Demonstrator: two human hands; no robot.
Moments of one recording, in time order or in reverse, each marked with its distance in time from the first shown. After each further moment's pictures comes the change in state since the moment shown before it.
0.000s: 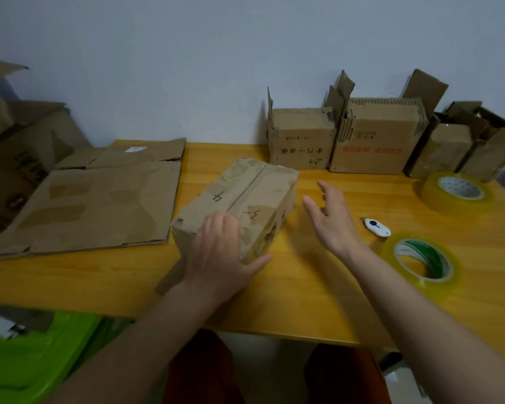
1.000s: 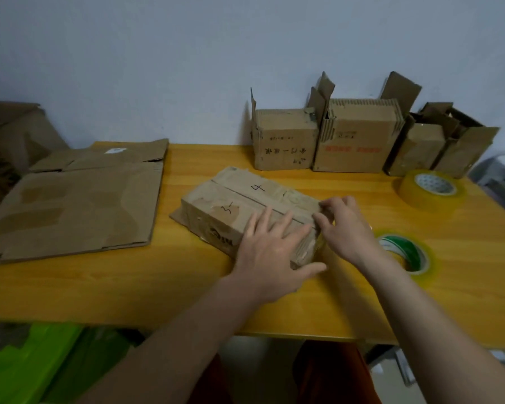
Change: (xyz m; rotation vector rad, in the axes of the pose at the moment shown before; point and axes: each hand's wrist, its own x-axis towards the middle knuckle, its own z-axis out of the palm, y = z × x) left_hand 0.015 0.076 0.016 0.009 -0.286 0.288; right_hand -0.019 0.009 -0.041 -0.360 -0.043 0.104
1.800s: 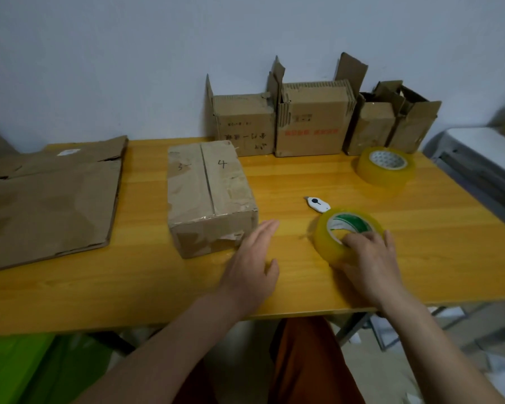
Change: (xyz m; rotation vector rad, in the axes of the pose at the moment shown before) left_hand -0.010 0.035 0.046 -0.569 0.152 0.004; right_hand -0.072 0.111 -0.015 -0.336 0.006 0.054
